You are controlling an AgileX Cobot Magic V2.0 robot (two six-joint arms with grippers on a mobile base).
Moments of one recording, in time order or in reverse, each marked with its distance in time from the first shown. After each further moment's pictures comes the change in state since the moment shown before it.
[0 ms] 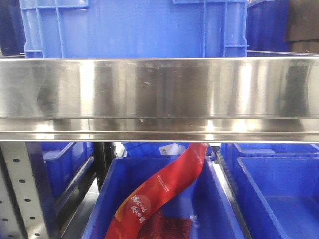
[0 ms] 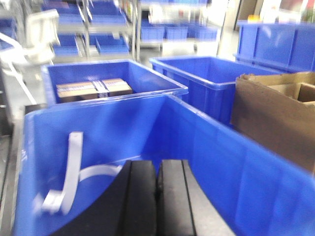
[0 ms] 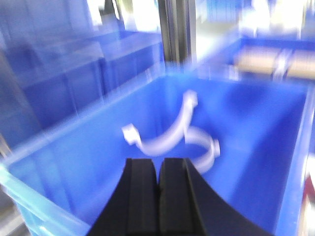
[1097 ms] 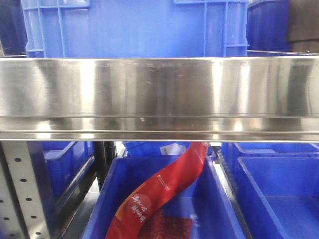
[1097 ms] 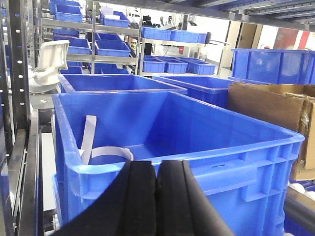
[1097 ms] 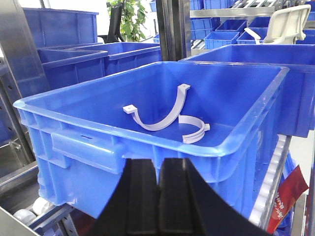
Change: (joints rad) left arm 0.000 -0.446 0.517 -0.030 -0.188 0.000; right arm 0.000 -0.408 0.578 0.000 -0.252 -0.009
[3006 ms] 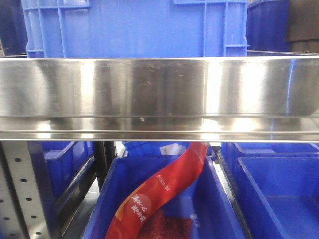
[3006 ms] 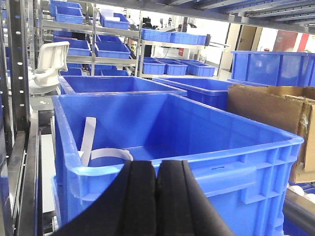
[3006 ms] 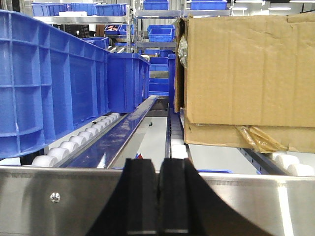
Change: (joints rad) left arm 0.000 0.000 0.000 -0.004 -0.008 0.000; right arm -0.521 -0.852 0.796 -0.109 -0.123 -0.002
